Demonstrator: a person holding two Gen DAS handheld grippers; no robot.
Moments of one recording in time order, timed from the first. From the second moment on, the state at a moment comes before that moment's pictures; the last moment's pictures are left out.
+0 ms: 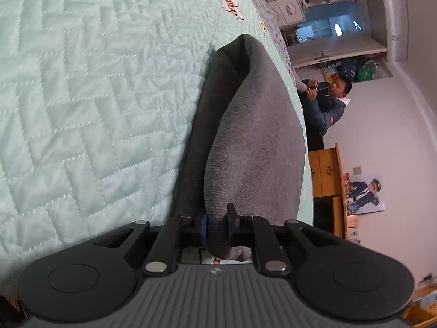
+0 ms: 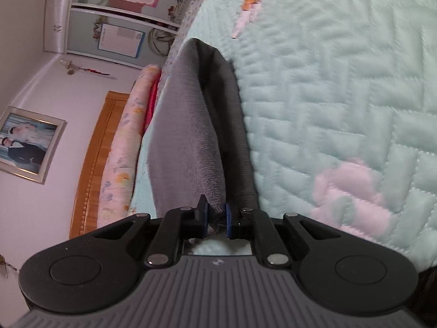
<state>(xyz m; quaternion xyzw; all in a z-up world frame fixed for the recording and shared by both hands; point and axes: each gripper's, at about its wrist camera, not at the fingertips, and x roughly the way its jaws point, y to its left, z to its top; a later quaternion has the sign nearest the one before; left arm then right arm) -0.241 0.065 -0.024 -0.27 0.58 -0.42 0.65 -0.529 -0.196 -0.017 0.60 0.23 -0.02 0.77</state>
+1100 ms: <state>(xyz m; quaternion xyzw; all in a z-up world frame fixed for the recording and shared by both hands) -0.239 0.054 -0.021 -0.23 0.56 -0.44 0.66 -0.502 -0.207 -0.060 0.64 0.18 0.03 0.74</state>
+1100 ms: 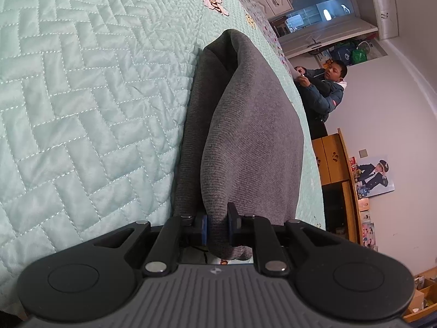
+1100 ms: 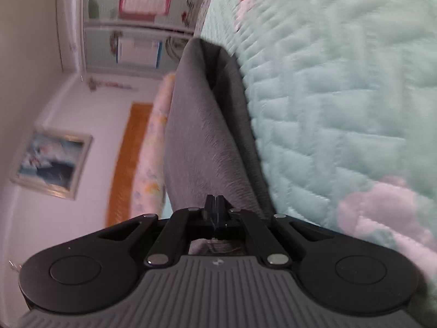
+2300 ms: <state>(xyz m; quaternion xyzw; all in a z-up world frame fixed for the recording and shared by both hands) -0.153 -0.085 0.004 -0.24 0.46 -0.45 0.73 -0.308 -0.259 0.003 0.54 0.21 0.05 0.82</state>
